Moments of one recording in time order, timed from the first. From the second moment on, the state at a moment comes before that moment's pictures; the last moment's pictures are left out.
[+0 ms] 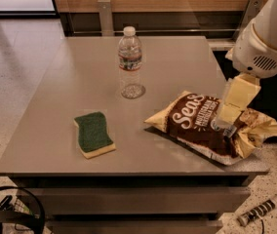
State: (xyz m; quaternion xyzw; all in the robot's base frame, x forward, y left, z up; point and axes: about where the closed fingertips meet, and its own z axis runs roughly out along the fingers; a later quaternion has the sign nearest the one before) arm 0.485 -0.193 0.927 -0.57 0.81 0.00 0.16
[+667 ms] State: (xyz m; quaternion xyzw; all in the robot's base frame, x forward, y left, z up) arm 0.462 -0.171 0.872 -0.55 0.82 0.05 0.16
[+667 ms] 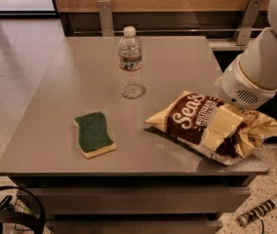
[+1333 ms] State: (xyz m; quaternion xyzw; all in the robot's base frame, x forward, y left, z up) arm 0.437 -0.153 0.842 -0.55 0.82 0.07 0.13
